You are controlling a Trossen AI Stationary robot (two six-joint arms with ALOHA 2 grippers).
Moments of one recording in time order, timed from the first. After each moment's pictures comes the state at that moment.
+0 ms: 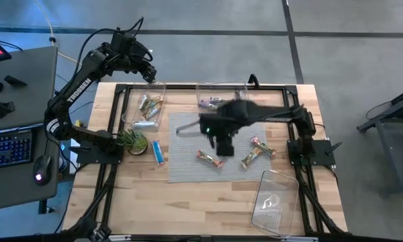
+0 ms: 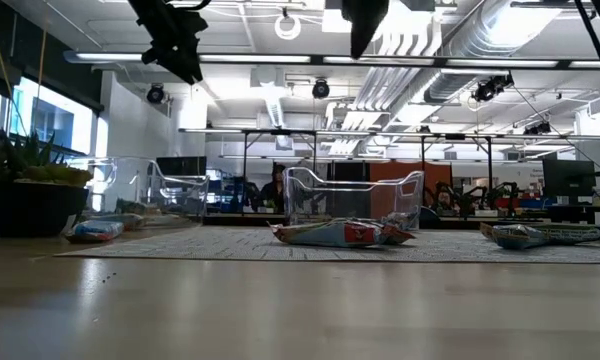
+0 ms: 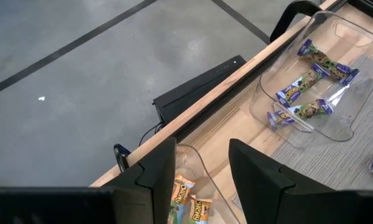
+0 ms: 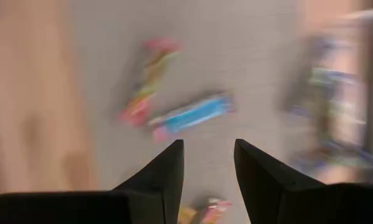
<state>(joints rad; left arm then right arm) 0.94 1.30 1.51 -0.96 0.05 0.07 0.04 1.97 2.18 -1.56 0.13 0.10</state>
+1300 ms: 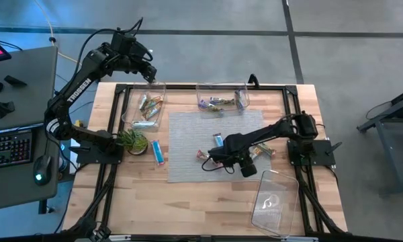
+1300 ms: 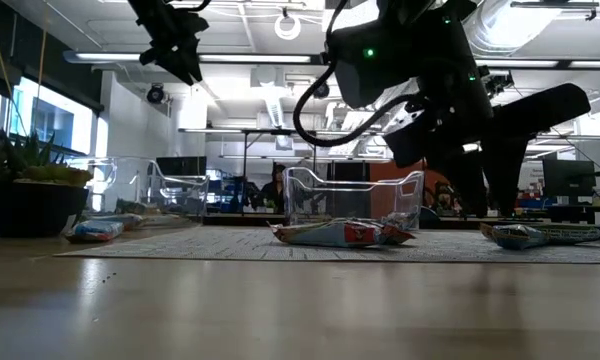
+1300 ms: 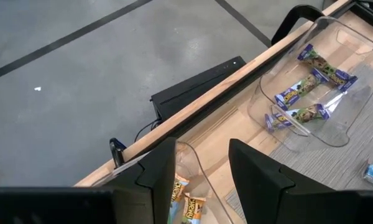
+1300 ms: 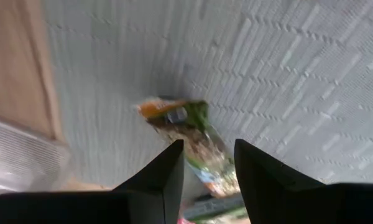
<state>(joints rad) 0.94 1.30 1.51 -0.97 0.05 0.01 0.13 1.97 1.36 -1.29 0.03 -0.16</state>
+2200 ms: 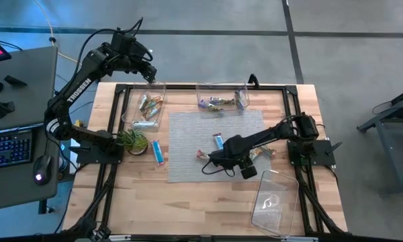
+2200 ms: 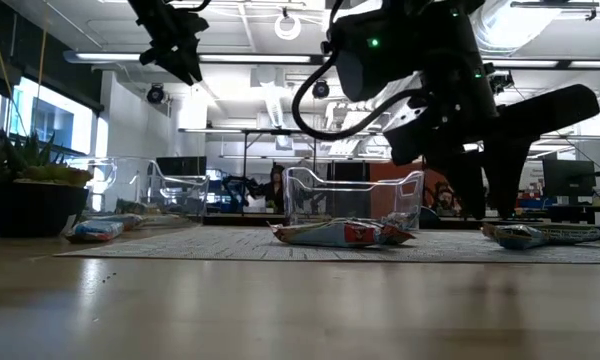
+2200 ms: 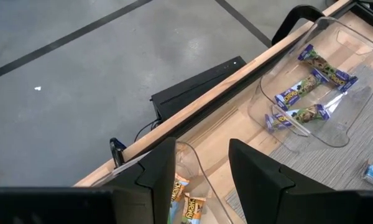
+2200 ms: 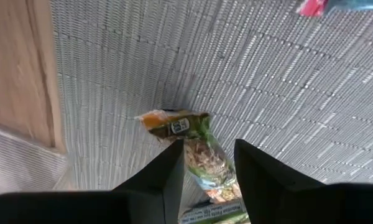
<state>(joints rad) 0.94 1.30 1.51 -0.97 0.04 0.01 0.16 1.97 1.36 -1.27 0.05 -0.16</state>
